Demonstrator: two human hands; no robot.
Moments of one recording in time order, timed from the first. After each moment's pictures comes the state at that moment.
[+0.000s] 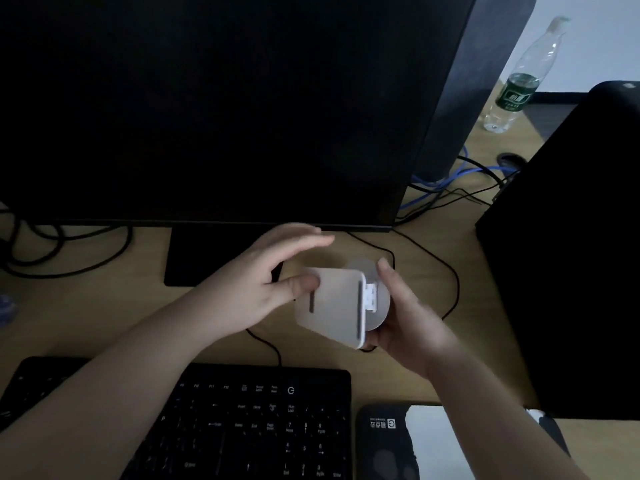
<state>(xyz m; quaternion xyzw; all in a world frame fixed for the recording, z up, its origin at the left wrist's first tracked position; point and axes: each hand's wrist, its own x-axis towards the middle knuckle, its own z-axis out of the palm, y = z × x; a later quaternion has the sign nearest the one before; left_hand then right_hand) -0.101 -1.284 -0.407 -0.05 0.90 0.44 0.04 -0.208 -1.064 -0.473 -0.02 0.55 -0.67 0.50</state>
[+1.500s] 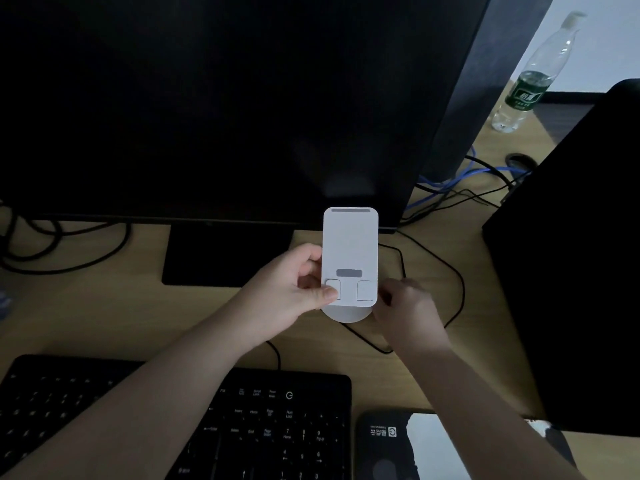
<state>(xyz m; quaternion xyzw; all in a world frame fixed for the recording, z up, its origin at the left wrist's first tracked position) -0.119 -1.258 -0.442 -0.17 0.80 0.57 0.04 -0.219 -1.076 -0.495 -0.18 0.92 -0.31 0.15</state>
